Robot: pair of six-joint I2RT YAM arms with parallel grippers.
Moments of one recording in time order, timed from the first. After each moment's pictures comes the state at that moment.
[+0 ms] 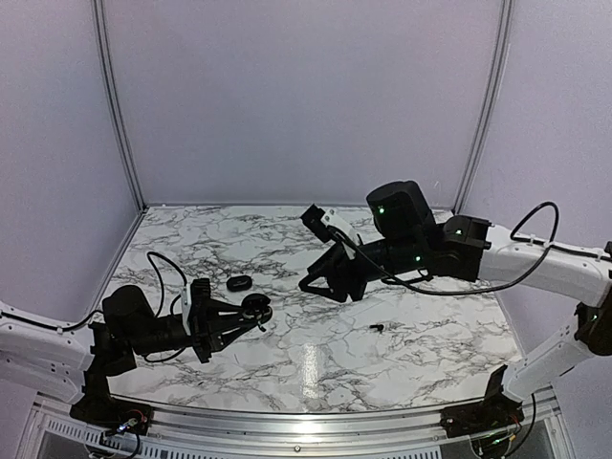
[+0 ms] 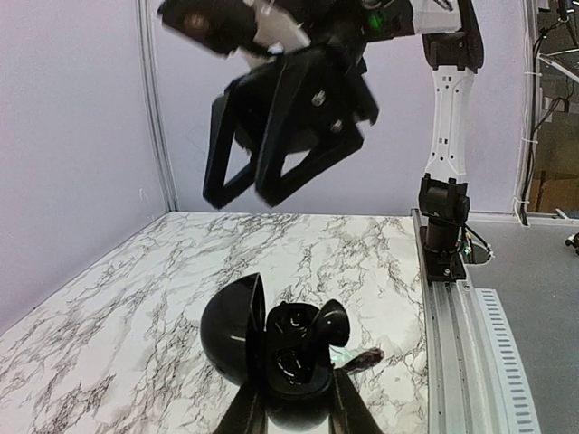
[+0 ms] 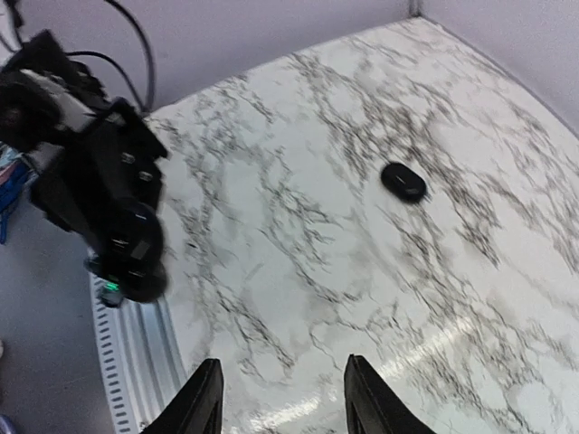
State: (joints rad) left arm -1.06 1.05 0.26 0.81 0.23 0.07; right arm 1.01 1.39 1.22 -0.38 -0.32 0.04
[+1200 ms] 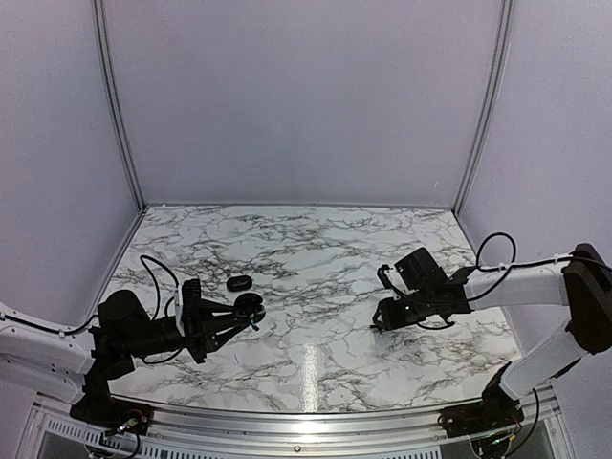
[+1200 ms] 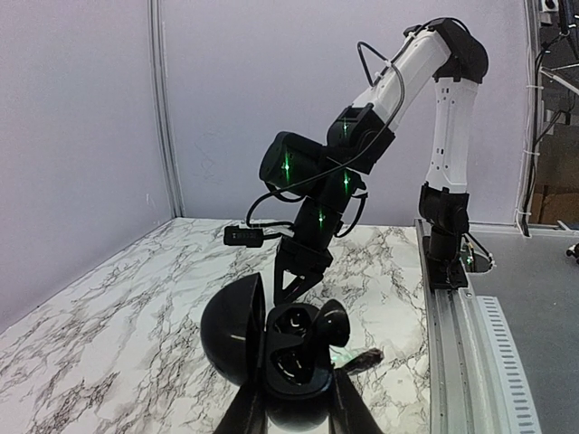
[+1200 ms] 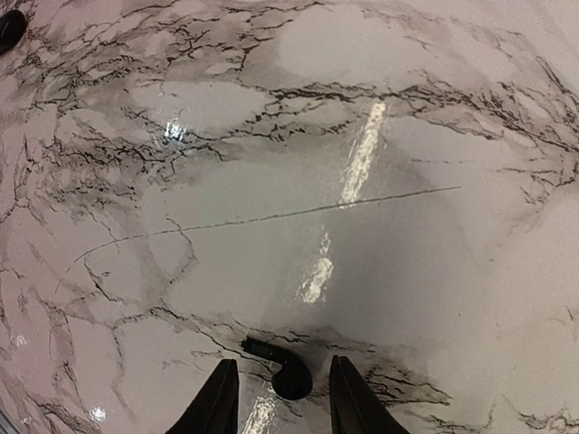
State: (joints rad) left arm -1.03 1.05 0.19 0.92 0.25 0.04; right arm 0.65 1.44 0.67 -0.24 -0.05 0.38
